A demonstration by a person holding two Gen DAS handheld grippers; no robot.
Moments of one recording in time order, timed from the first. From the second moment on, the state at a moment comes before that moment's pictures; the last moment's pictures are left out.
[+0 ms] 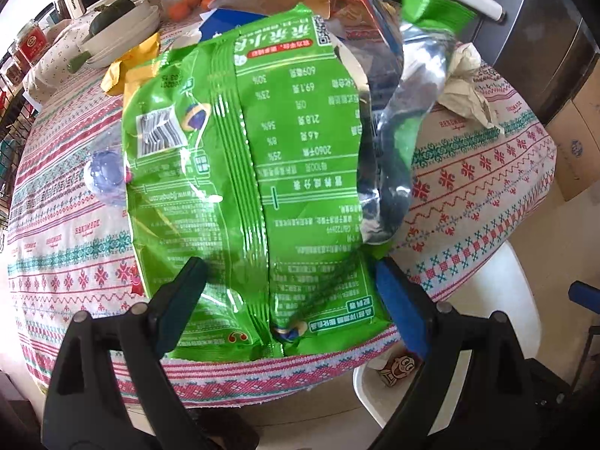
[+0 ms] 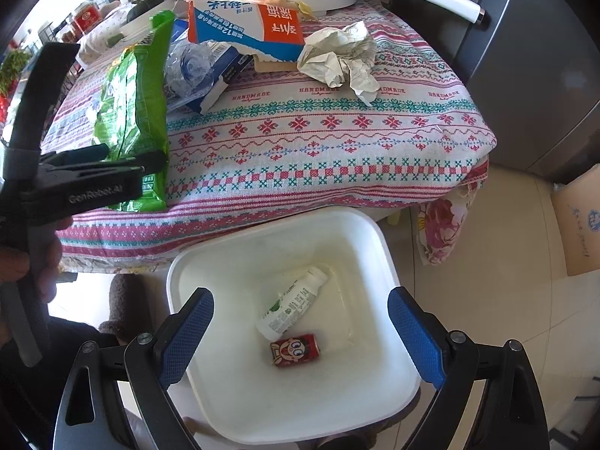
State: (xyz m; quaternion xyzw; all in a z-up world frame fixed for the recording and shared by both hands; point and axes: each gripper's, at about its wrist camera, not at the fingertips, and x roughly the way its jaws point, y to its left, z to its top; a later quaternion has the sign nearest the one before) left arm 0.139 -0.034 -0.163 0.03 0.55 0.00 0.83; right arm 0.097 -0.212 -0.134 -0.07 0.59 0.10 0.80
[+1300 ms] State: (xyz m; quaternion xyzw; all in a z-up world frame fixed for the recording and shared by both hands) left arm 0.074 0.149 -0.069 -0.17 0.45 0.01 0.88; right arm 0.146 -0.064 -0.069 -0.20 0.45 0.23 0.84
